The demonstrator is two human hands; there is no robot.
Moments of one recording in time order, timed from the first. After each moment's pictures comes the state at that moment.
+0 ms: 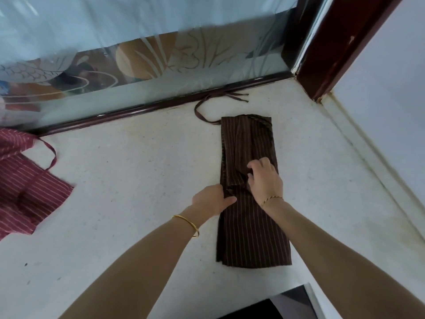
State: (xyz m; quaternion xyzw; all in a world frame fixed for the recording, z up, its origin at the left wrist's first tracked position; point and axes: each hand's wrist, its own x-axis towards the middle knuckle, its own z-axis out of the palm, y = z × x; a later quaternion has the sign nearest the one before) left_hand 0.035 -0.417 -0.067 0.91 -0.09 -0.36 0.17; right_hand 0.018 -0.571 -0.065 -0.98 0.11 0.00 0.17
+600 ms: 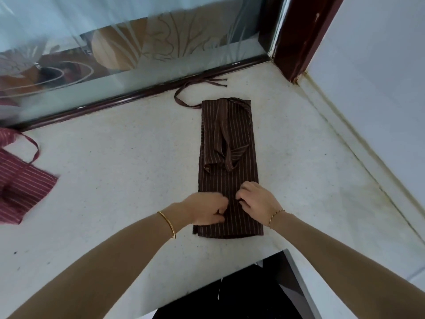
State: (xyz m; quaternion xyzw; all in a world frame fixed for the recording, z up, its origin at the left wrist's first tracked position) left_hand -0.021 -0.417 -0.053 0.83 -0.45 -0.33 0.07; right_hand -0.084 -0.609 -0.102 -0.97 -0.14 0.03 0.20
